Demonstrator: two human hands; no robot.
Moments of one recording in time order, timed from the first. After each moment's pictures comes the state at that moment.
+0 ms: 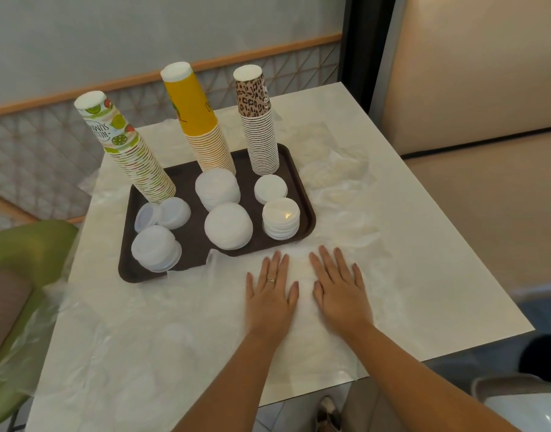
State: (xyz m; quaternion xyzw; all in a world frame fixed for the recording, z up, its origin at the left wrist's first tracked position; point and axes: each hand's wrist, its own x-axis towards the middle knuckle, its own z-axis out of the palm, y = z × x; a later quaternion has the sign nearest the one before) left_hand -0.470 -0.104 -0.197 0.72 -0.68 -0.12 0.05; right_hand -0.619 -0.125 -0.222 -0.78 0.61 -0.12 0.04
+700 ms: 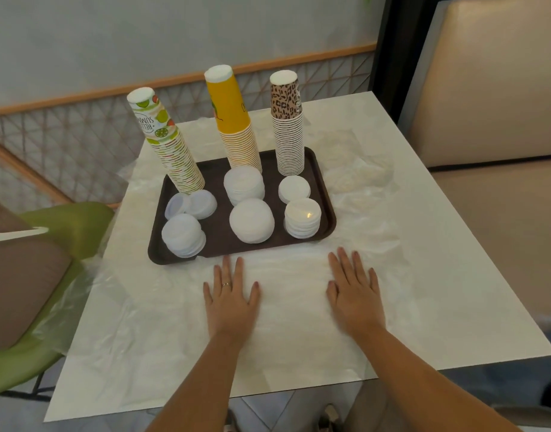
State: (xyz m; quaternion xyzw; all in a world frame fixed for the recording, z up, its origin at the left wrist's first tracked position) left_hand -0.395 -0.068 -0.198 0.83 -0.54 -0.10 0.05; right_hand -0.618 -0.124 -0.216 -0.78 0.61 -0.08 0.11
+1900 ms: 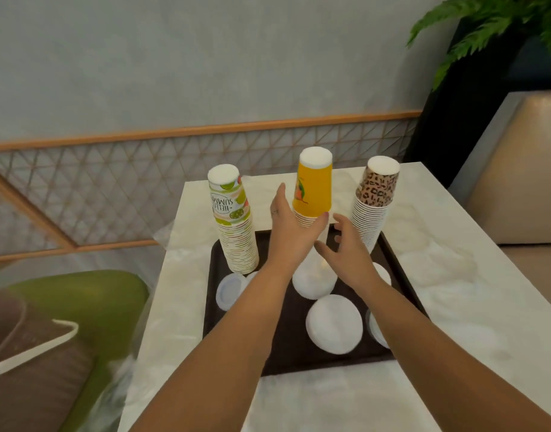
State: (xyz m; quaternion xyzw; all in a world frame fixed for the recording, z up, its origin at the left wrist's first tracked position) left_hand -0.289 -0.304 -0.037 0.65 -0.51 -0.30 0.48; right_hand -0.408 -0.314 -0.072 -0.69 0.56 -0.31 0.34
